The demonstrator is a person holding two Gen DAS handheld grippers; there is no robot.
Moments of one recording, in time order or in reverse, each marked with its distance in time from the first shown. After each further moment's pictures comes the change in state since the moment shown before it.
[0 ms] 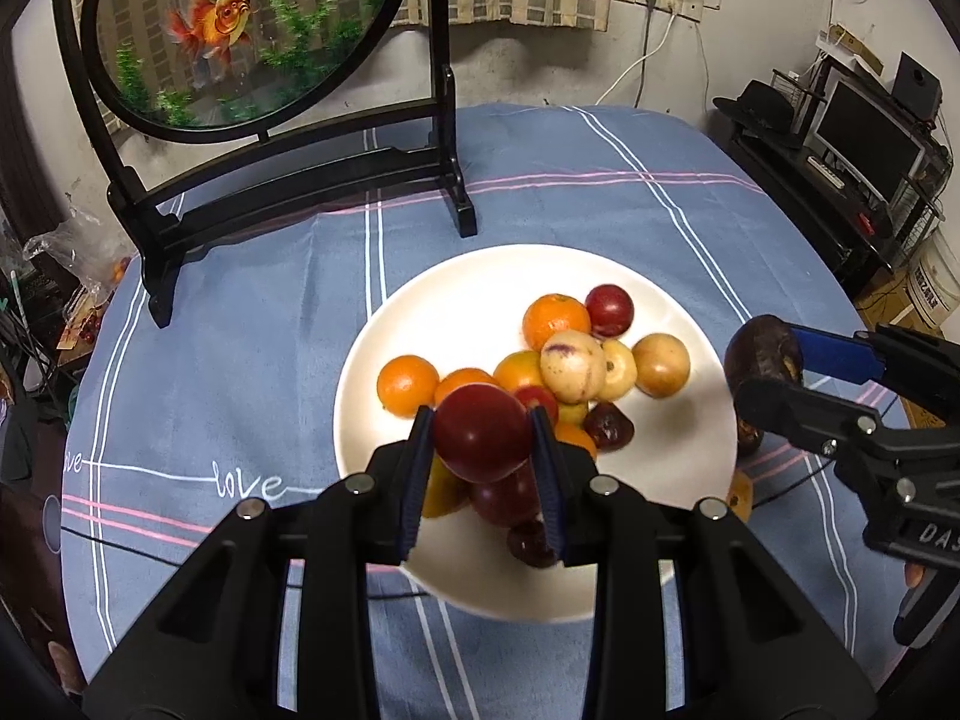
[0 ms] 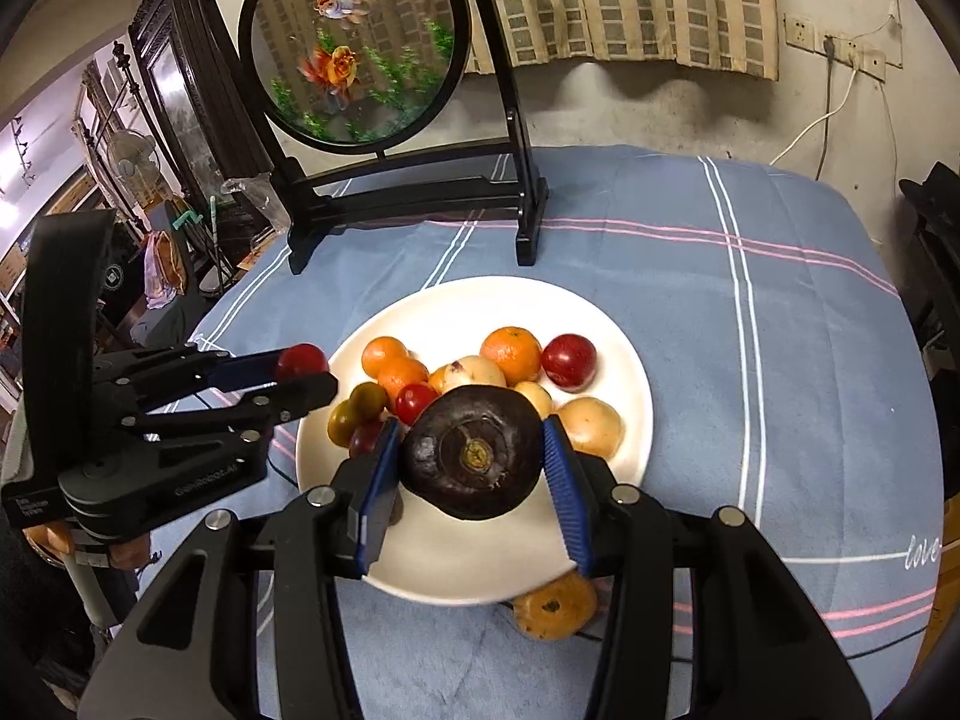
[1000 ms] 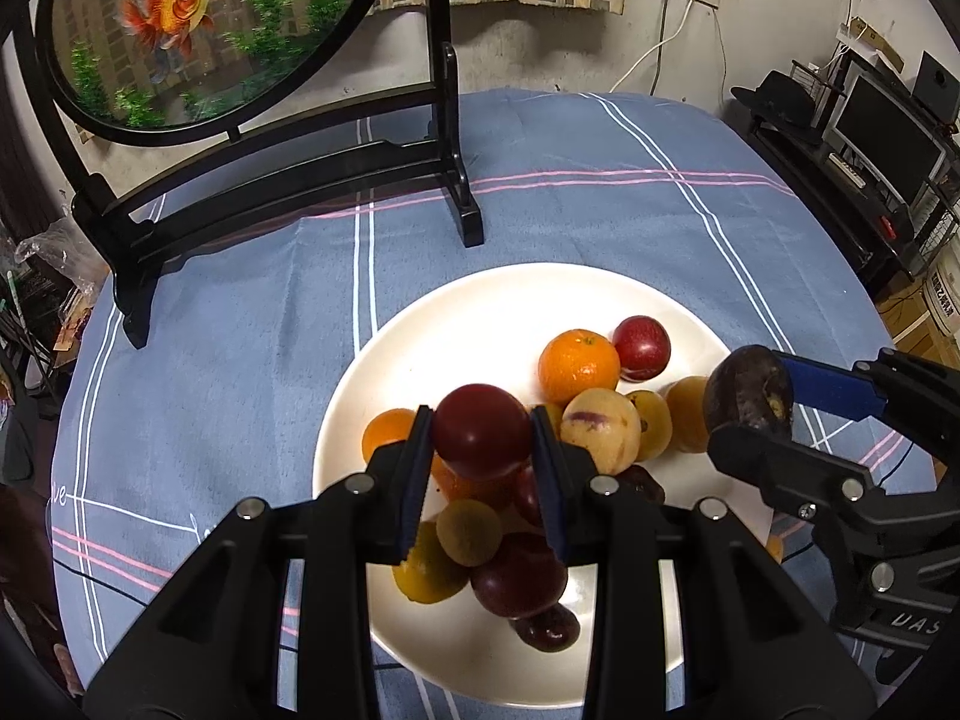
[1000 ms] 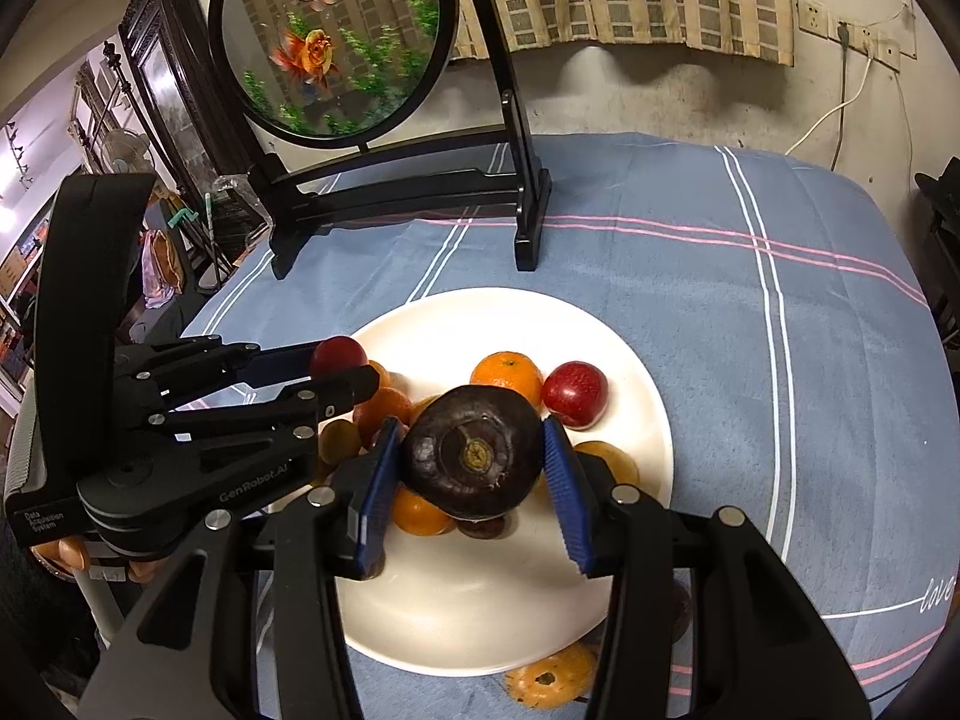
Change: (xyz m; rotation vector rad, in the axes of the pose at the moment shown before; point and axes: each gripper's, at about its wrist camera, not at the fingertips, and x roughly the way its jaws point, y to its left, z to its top) left arm 0.047 -0.001 0.030 -0.004 0.041 0.019; right arm 0.043 -0.014 0.023 0.010 0.031 0.010
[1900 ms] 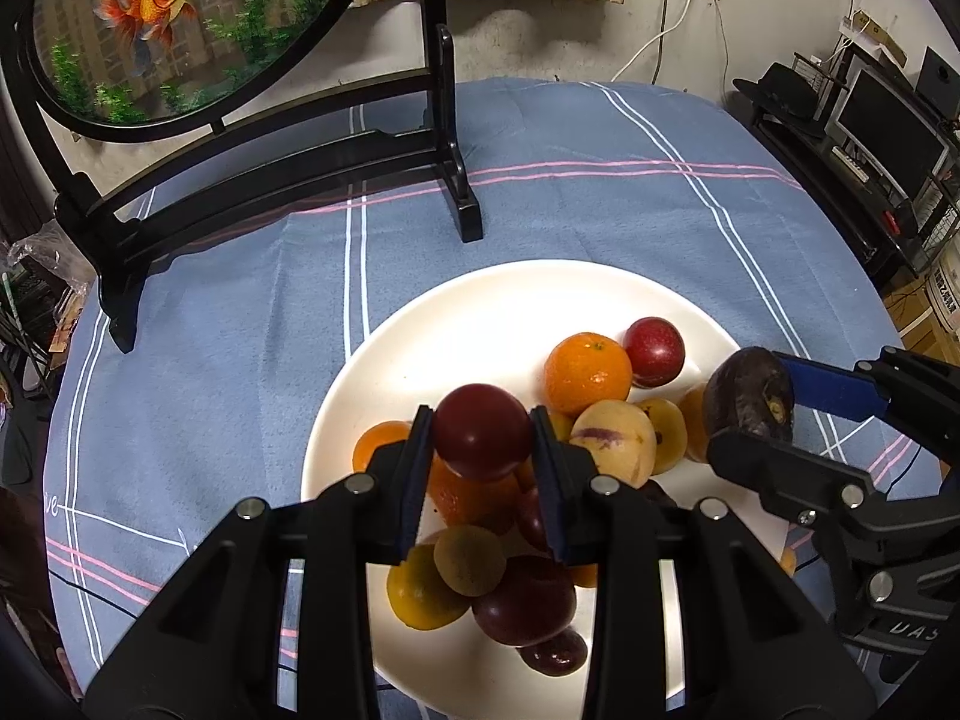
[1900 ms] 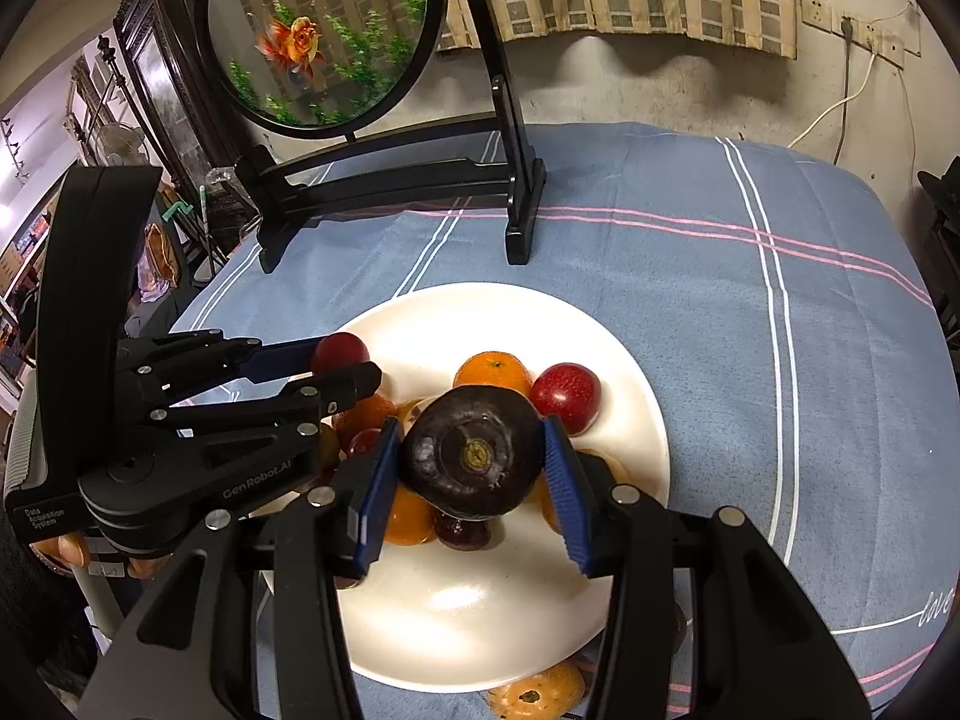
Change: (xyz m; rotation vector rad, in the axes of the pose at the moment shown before) left arm 0.018 0.000 0.005 0.006 0.025 0.006; right arm 0.013 -0.005 0.003 -0.002 0.027 -0.004
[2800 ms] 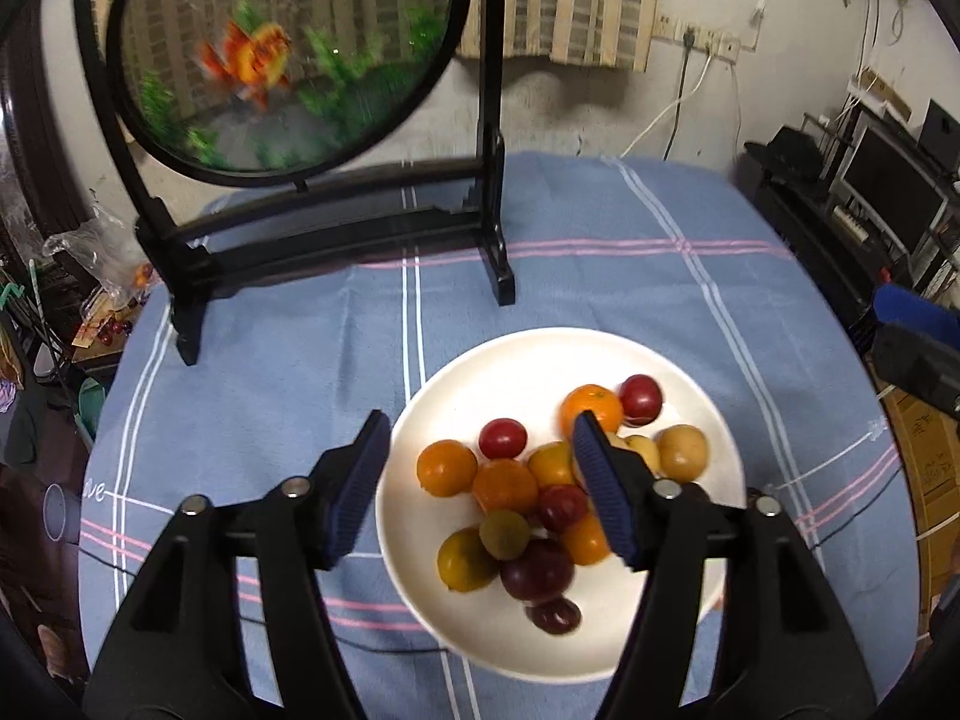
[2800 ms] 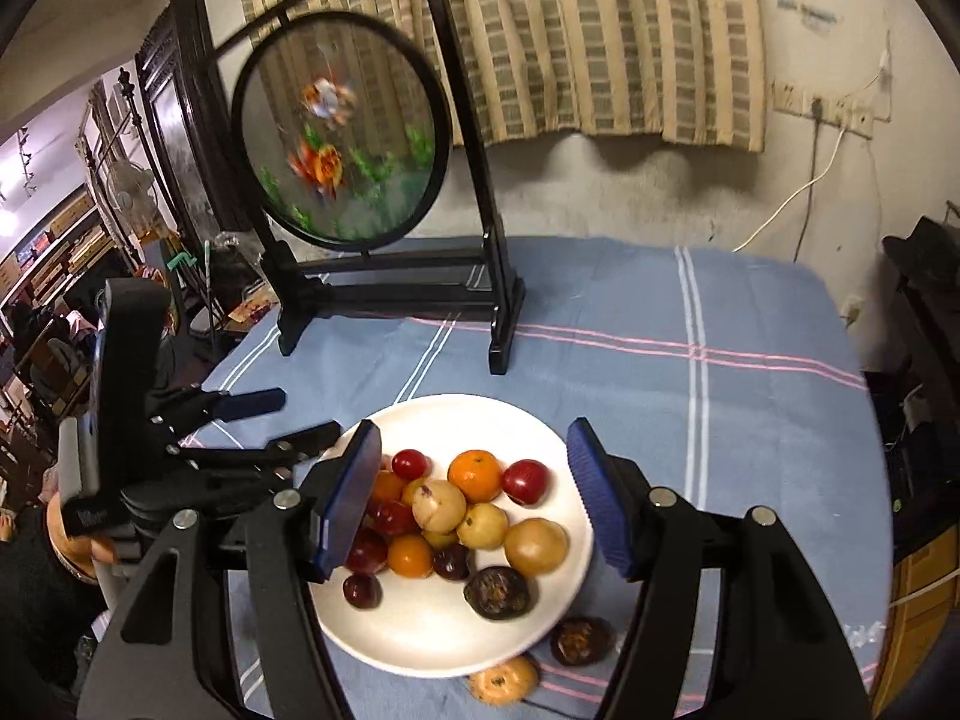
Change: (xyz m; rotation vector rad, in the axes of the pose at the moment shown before) left arm -0.090 0.018 -0.002 -0.074 -0.137 0.017; right arm -0.107 0.003 0.021 -0.039 -0.196 -0.044
